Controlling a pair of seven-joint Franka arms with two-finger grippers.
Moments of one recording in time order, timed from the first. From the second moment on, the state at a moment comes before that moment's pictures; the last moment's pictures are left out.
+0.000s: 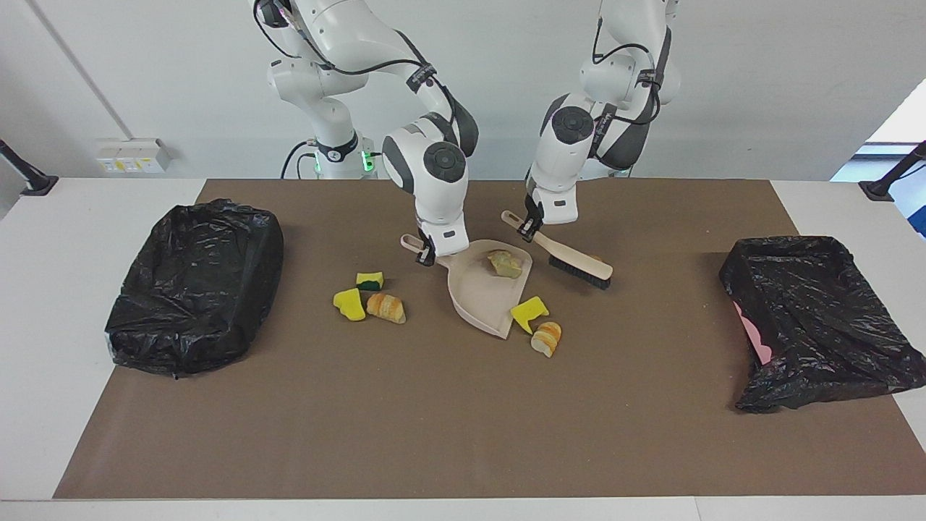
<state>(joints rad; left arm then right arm) -0.35 0.00 -0.26 -2.19 -0.13 2.14 -1.38 0.28 0.27 0.30 -1.93 -0.08 1.99 -0.51</state>
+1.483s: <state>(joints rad) -0.29 -0.10 -0.27 -2.35 -0.18 2.06 -1.21 0.28 0.27 0.30 -1.93 -0.08 1.99 -0.51</state>
